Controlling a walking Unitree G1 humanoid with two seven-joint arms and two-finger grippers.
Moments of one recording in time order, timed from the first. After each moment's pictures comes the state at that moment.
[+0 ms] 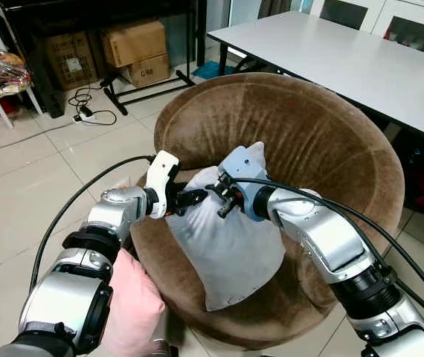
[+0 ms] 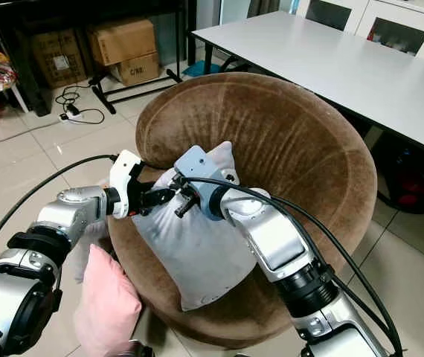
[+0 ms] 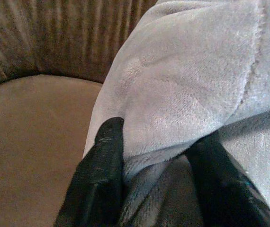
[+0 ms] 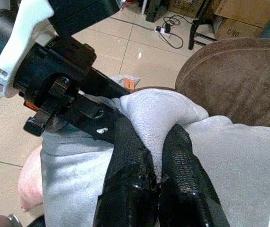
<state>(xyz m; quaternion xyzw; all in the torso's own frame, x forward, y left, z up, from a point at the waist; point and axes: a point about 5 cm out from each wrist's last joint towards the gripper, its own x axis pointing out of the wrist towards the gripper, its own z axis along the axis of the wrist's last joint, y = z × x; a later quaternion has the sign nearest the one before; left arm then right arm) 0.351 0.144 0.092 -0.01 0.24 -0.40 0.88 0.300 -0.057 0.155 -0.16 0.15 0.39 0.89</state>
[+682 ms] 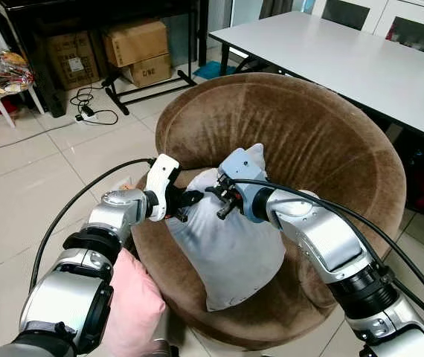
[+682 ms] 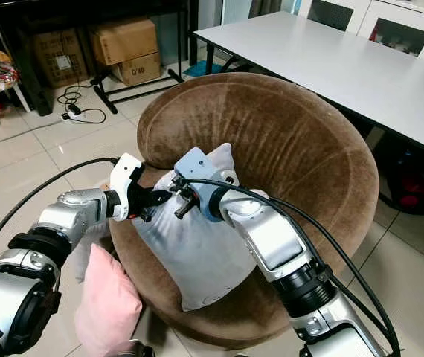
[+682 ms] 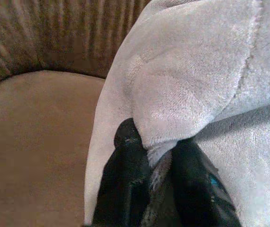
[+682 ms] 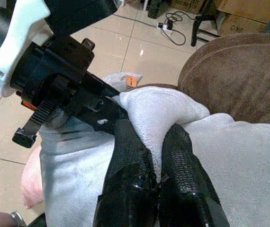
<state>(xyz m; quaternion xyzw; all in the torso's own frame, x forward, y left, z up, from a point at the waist) 0.351 0.145 0.088 0.01 0.25 -0.39 0.89 0.301 -0.056 0.152 -0.16 0.16 0.39 0.89</state>
